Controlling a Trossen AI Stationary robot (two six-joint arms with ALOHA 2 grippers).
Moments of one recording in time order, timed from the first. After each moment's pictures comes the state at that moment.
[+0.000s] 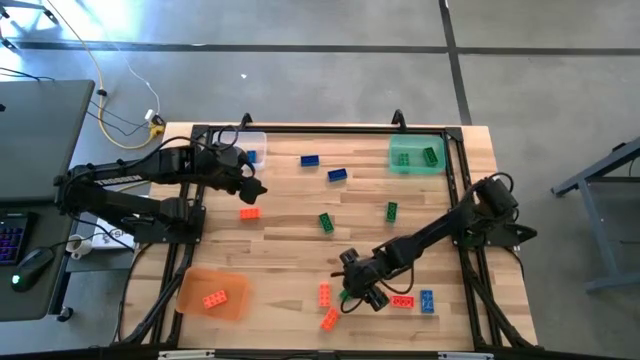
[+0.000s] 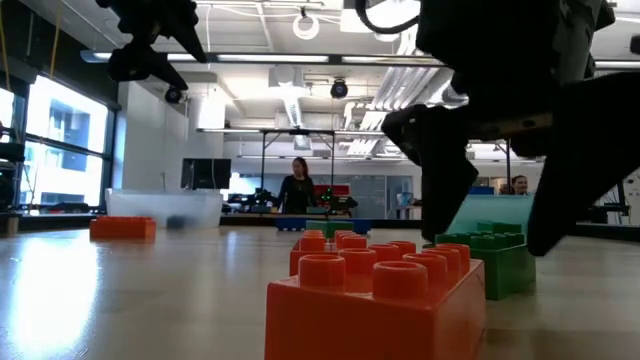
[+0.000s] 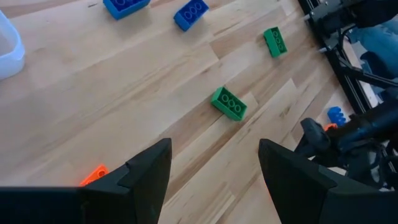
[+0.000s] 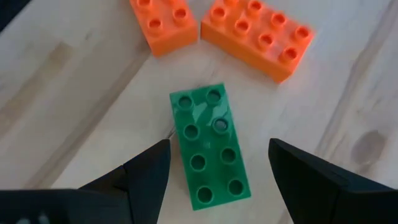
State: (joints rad) left arm 0.31 0.94 0.93 -0.81 -0.01 -0.84; right arm 0.45 1.86 1.05 -0.20 -0.08 -0.14
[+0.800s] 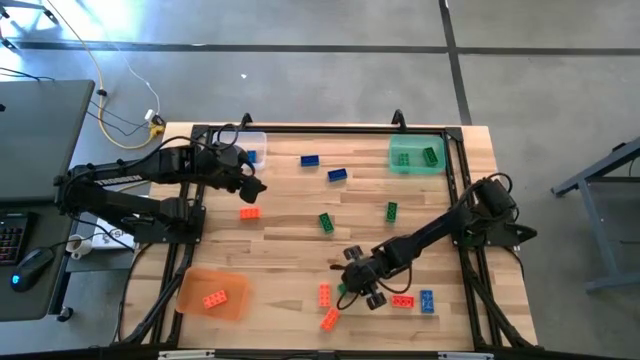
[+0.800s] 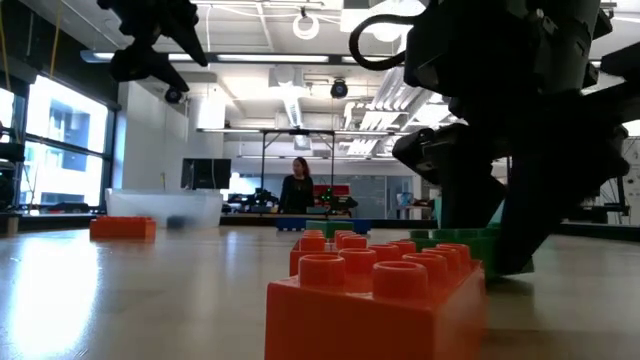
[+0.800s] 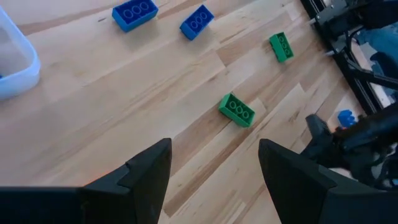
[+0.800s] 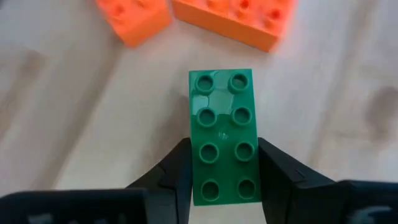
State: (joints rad) left arm 0.31 0.94 0.93 -0.81 -0.04 -0.79; right arm 0.43 1.87 1.05 -0.23 -0.05 0.03
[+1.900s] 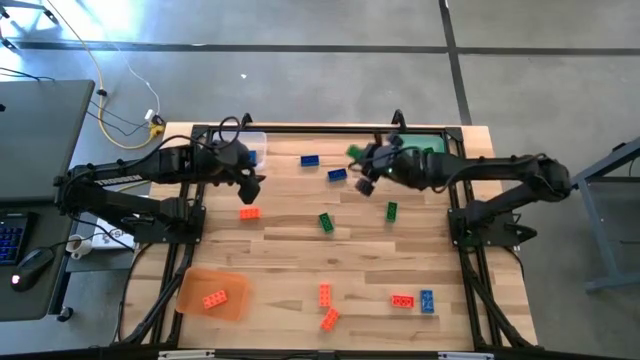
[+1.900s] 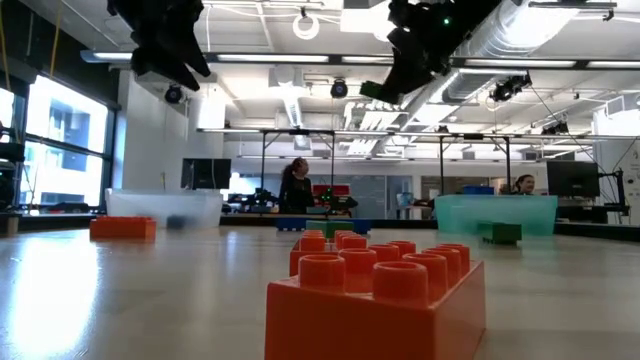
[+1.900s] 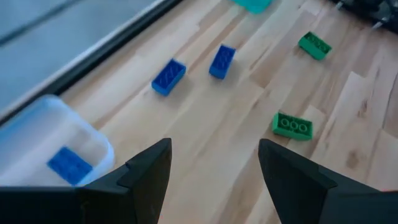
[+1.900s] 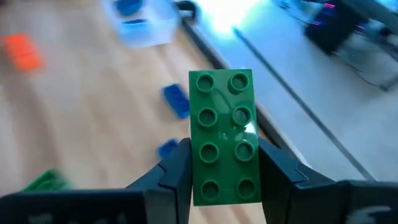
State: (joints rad) left arm 0.32 0.94 0.93 -0.77 -0.24 -0.37; right arm -0.14 1.33 1.05 -0.39 0.51 0.07
